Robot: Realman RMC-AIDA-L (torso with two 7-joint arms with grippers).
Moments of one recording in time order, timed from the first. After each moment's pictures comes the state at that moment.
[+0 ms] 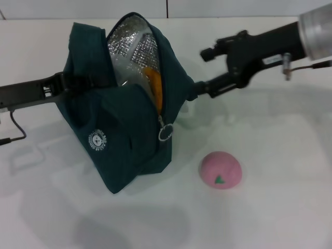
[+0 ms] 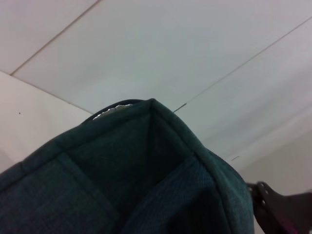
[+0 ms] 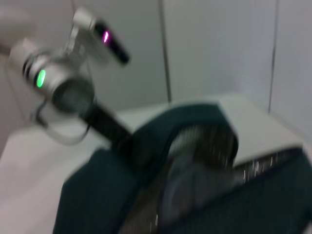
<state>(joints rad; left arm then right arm) -0.46 -2.04 0.61 0.77 1.90 1.69 -2.19 0.74 1.90 -1.42 -1.03 -1.76 -1.32 1.88</state>
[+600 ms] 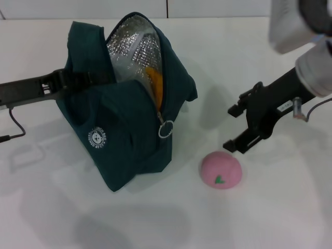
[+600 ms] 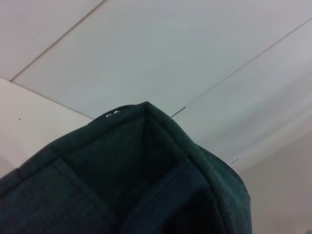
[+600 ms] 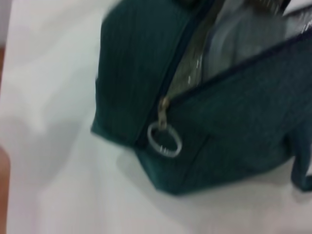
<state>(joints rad) -0.46 -2.04 0.61 0.77 1.89 1.69 -2.18 0.76 2.02 -1.39 -1.24 -2.27 -1.61 2.13</state>
